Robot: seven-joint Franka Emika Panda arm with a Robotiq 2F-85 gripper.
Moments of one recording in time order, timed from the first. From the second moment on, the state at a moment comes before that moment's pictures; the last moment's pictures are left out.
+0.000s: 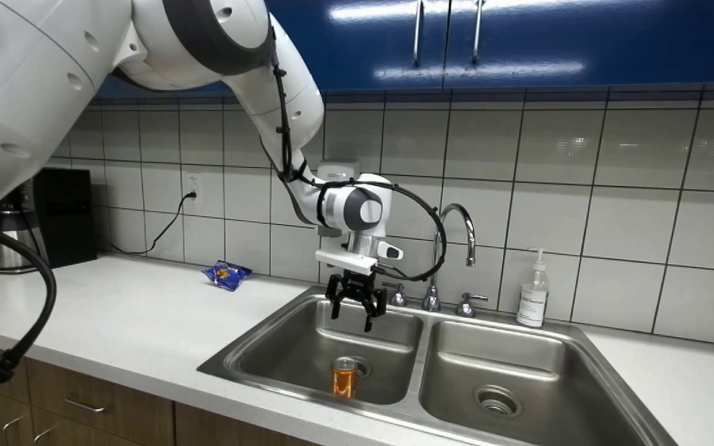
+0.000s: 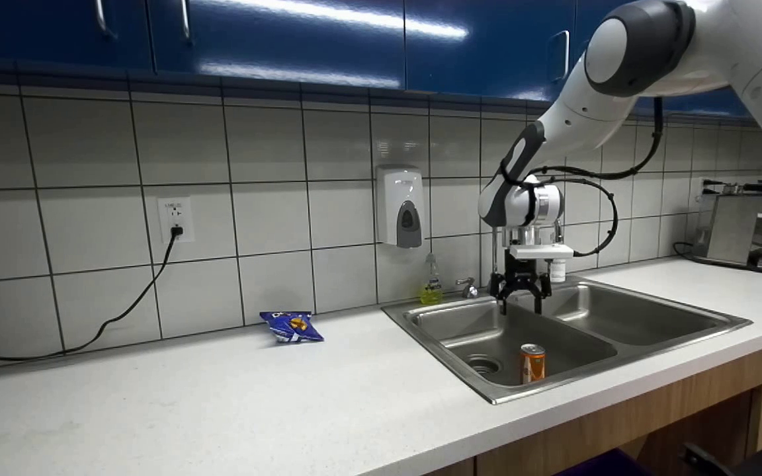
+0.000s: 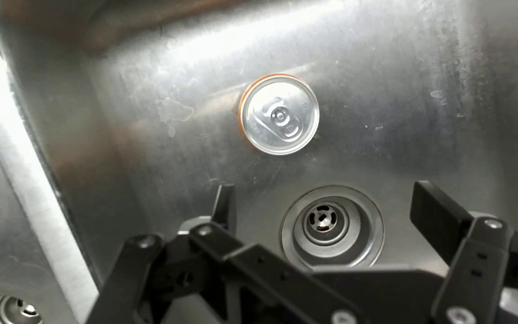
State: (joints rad) arm -0.18 0.55 -0.11 -1.79 0.12 2.20 -0.14
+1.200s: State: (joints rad) arm -0.13 0.10 -0.10 -2.18 0.02 2.01 -0.18
